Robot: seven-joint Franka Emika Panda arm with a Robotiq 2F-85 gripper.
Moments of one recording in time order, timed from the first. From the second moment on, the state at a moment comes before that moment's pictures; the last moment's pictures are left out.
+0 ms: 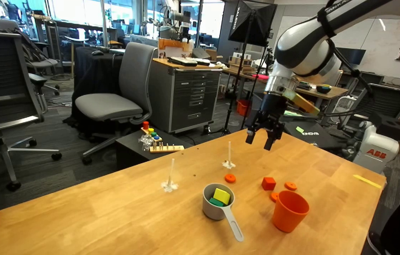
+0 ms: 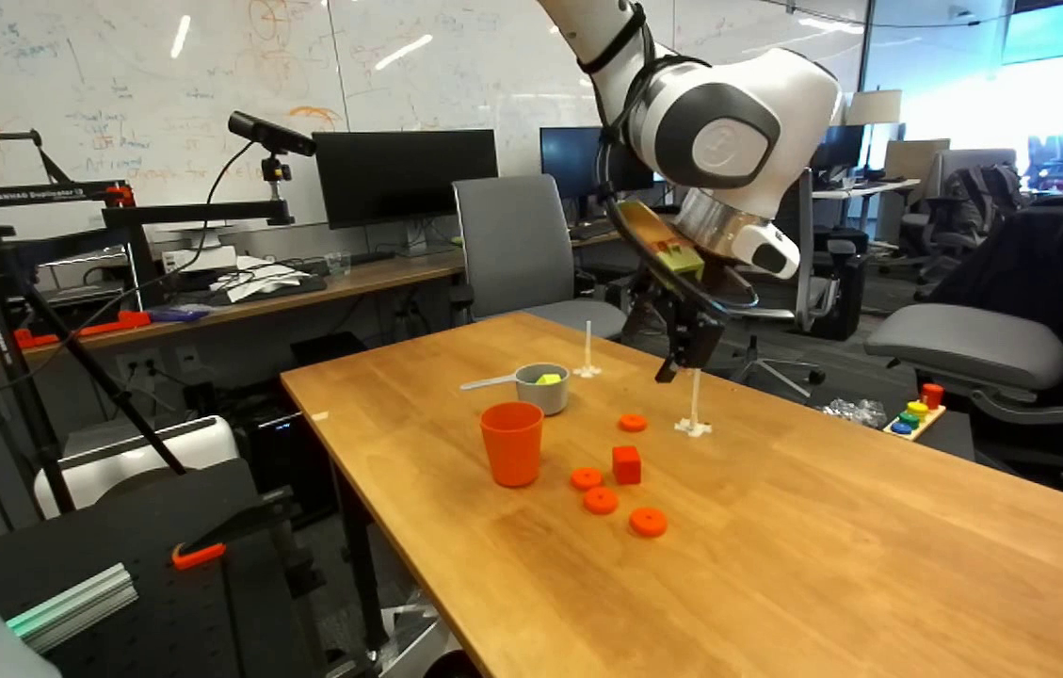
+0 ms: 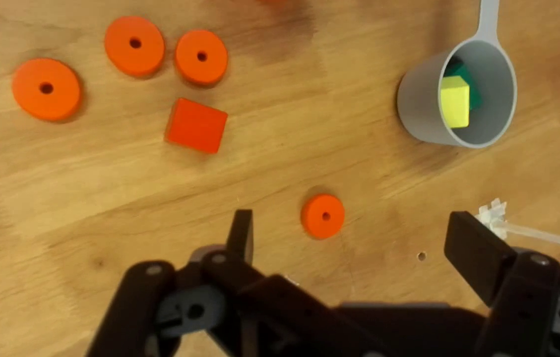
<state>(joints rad) -0.11 0.67 0.08 -1.65 0.42 2.10 -0.08</state>
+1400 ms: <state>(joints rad) -0.11 0.63 0.03 -1.77 0.50 2.21 0.25</state>
